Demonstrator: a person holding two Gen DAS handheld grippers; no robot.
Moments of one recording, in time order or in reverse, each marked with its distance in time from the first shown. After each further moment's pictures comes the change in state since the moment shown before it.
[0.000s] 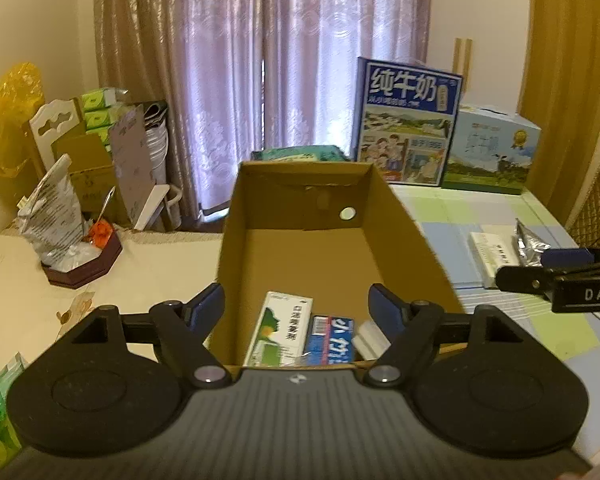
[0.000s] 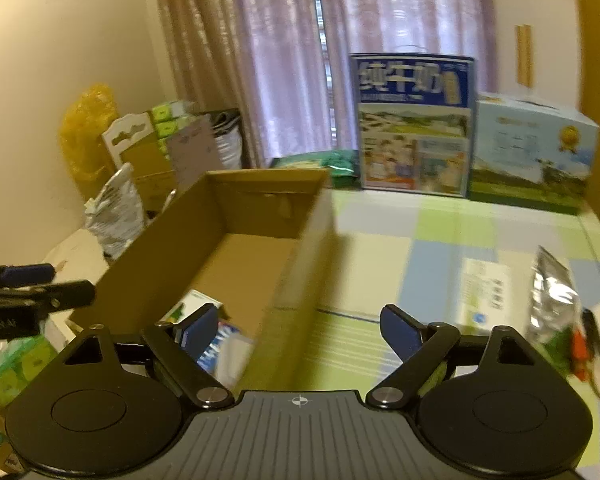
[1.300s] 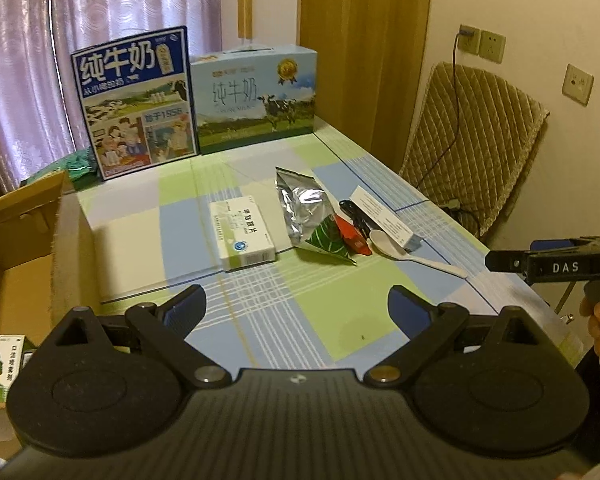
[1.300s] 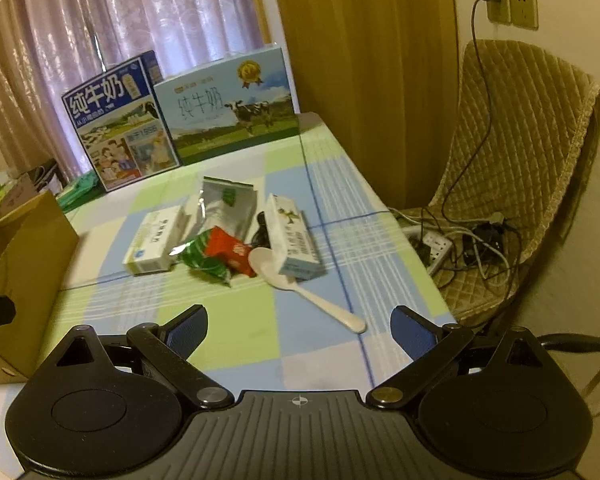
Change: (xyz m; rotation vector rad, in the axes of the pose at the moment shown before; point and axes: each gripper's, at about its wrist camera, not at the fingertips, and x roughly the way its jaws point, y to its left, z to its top) left arm 0.040 -0.277 -0.016 0.298 0.106 -0.389; right arm -0.148 -0.262 -0.108 0.336 -0.003 -0.376
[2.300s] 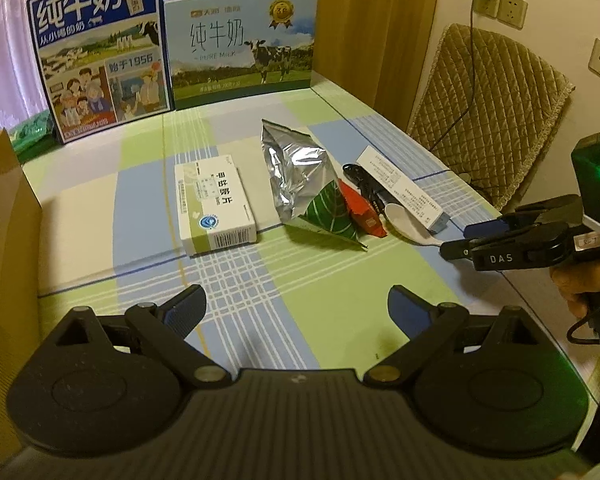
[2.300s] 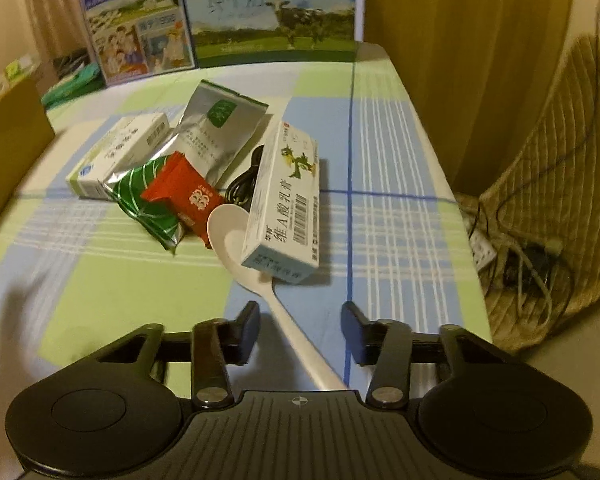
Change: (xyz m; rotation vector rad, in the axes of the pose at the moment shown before) left arm 0.104 0.004 -0.005 -0.026 0.097 -0.030; right arm 0.148 -0.015 0.017 -0.304 0.200 0.056
